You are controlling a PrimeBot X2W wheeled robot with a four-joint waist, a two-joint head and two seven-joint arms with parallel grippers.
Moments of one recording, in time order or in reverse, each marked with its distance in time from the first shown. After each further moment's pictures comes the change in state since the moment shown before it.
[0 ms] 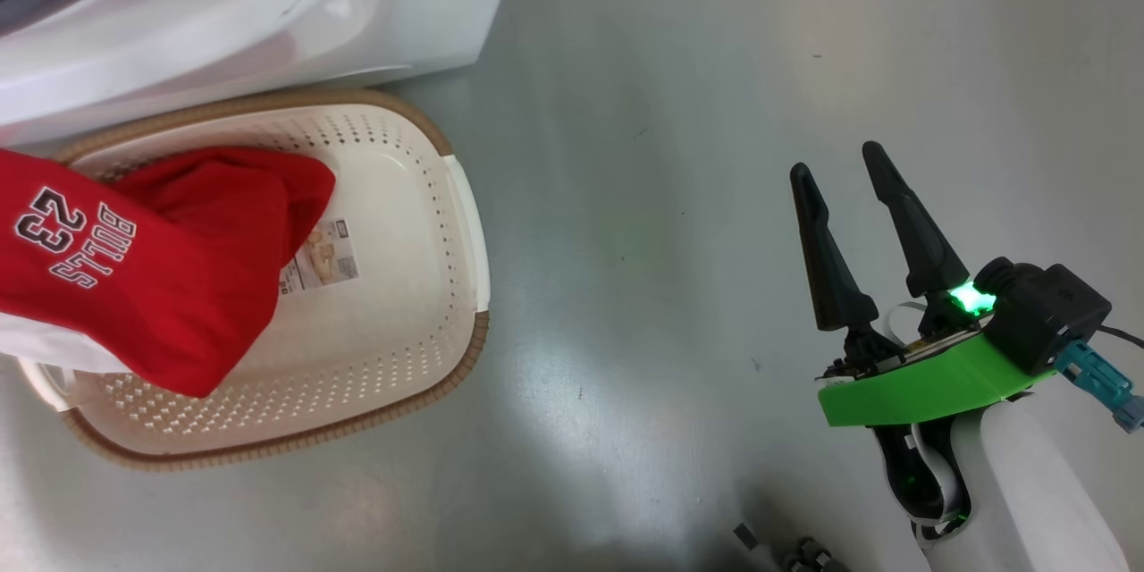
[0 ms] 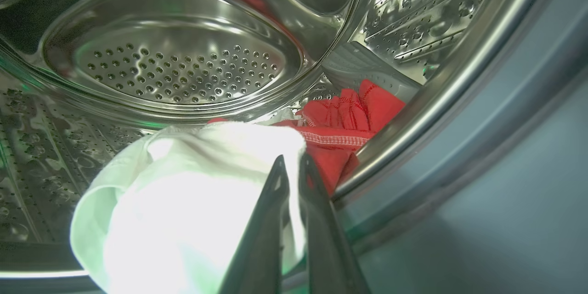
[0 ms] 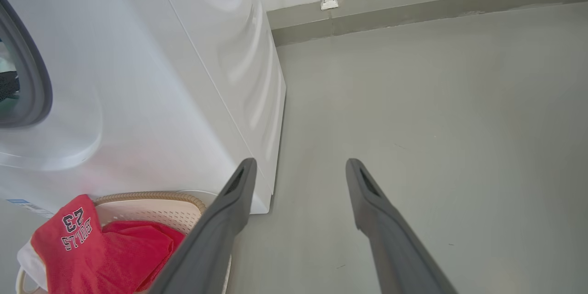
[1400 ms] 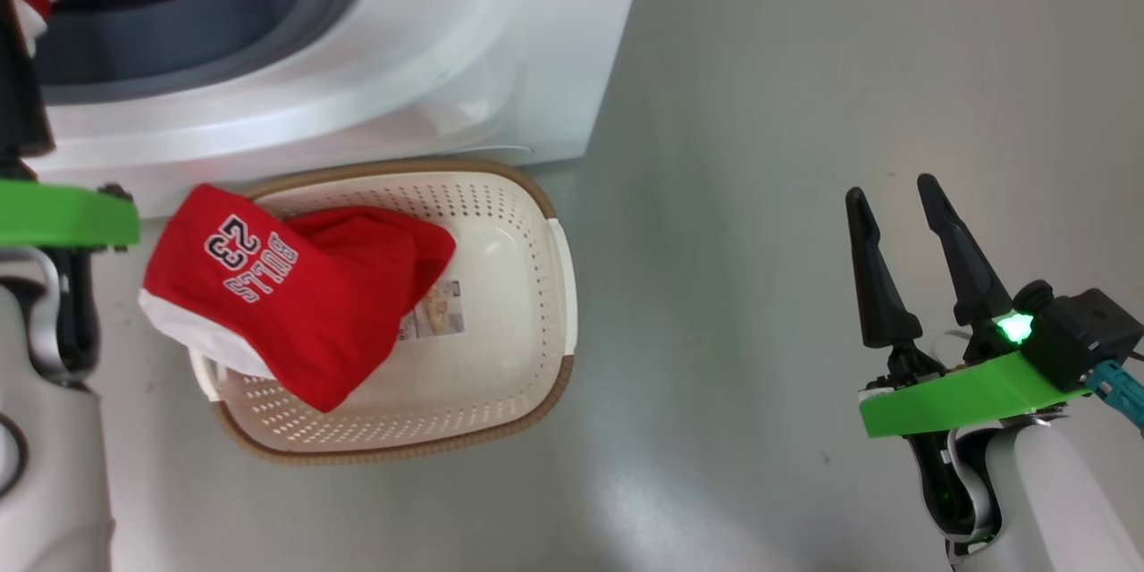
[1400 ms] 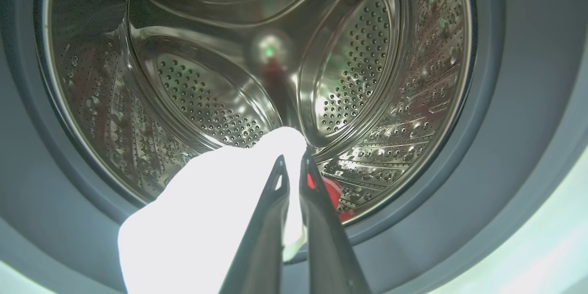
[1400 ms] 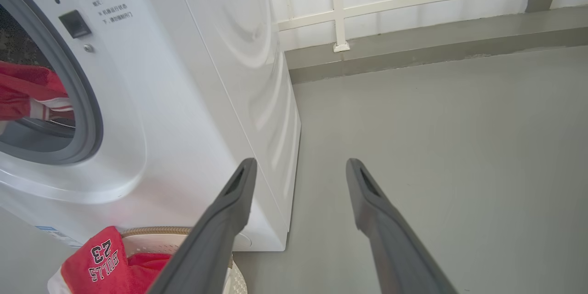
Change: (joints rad) left arm 0.406 -0.412 0.459 -0.469 -0.233 -0.221 0.000; right arm 0.051 -0.002 -0.094 0.039 -0.028 0.000 0.000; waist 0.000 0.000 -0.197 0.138
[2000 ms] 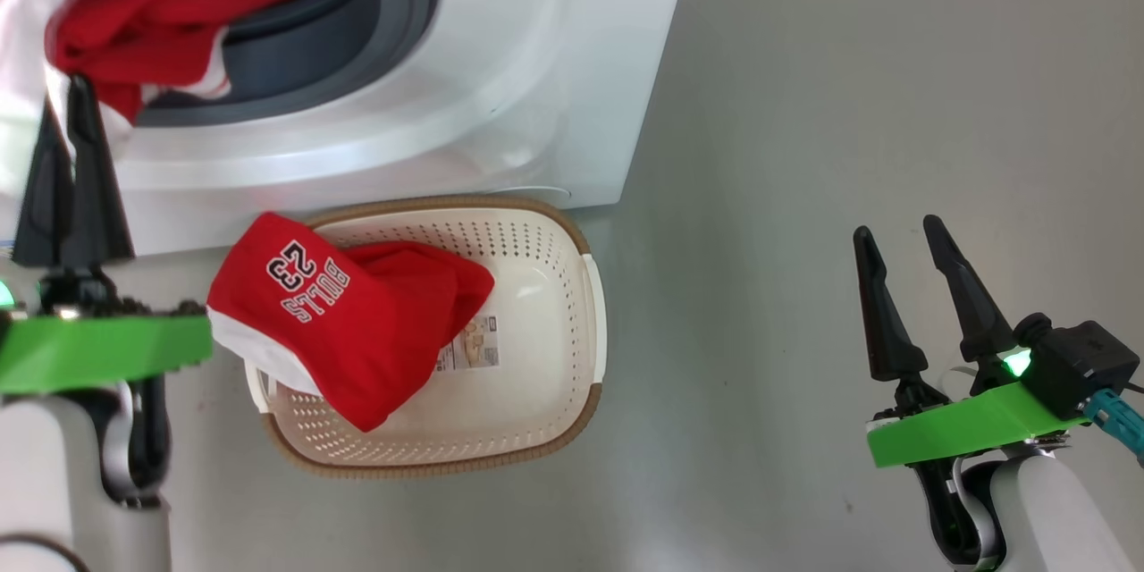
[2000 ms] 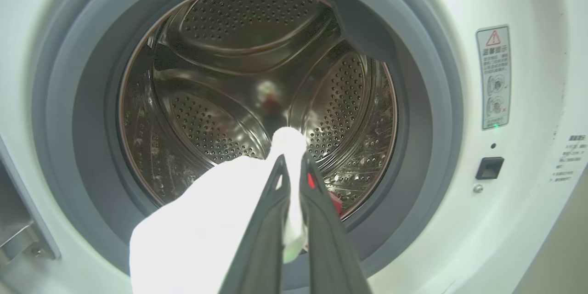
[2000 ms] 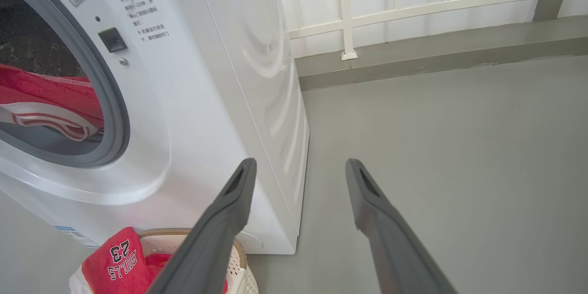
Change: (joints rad) left arm 0.253 -0.081 -0.002 -0.276 -0.019 -0.002 0.000; right arm 0.059 0.000 -0.021 0.018 -0.009 0.000 0.000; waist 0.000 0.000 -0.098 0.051
